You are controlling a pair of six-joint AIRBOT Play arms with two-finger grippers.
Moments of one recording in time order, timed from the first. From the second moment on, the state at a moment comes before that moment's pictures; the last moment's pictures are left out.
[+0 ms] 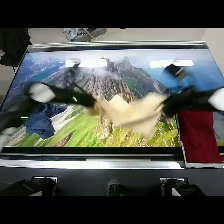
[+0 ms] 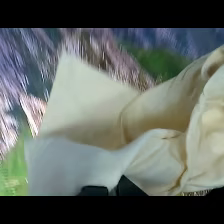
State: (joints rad) left arm -0.44 -1.22 1.44 1.22 -1.02 -1.48; right arm 0.08 -0.91 1.33 -1.36 1.23 0.93
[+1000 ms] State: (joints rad) left arm -0.32 -1.15 1.70 1.52 -1.30 -1.54; right arm 0.08 -0.94 1.34 -1.43 1.57 1.14
